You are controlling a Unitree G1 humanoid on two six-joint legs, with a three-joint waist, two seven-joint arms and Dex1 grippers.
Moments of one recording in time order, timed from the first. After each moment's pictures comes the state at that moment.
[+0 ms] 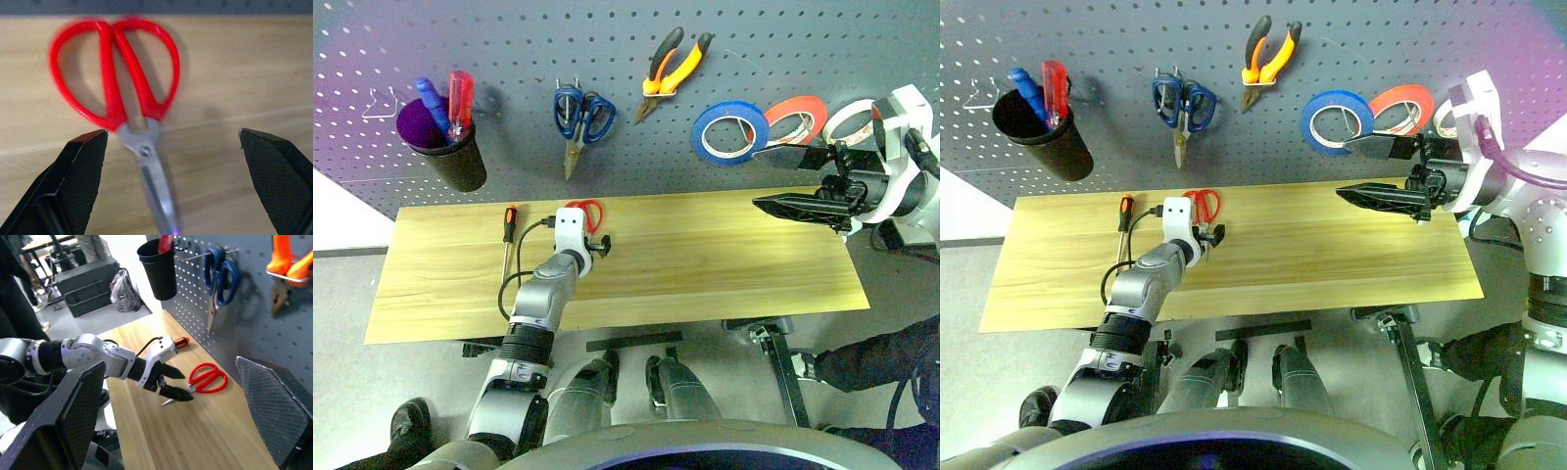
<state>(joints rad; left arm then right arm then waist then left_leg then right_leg) -0.54 0.04 0.01 0.31 -0.18 0.61 0.03 -0.66 -0.91 -0.21 0.00 0.76 0.68 1.33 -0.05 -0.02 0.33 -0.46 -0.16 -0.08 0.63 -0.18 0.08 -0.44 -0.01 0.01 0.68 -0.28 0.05</state>
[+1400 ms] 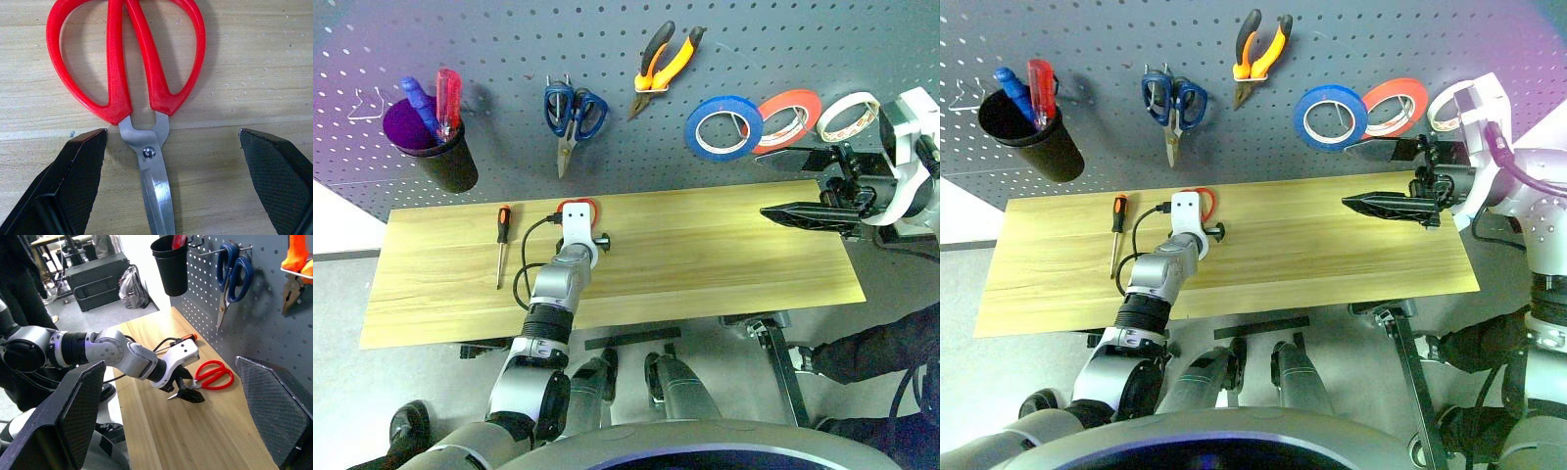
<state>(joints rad) -0.67 -0.06 0.10 0.46 -0.10 0.65 0.18 -0.65 -0.93 -0.21 0.02 0.74 0.63 1.44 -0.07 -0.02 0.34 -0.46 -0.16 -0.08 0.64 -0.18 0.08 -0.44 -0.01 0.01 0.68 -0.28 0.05</state>
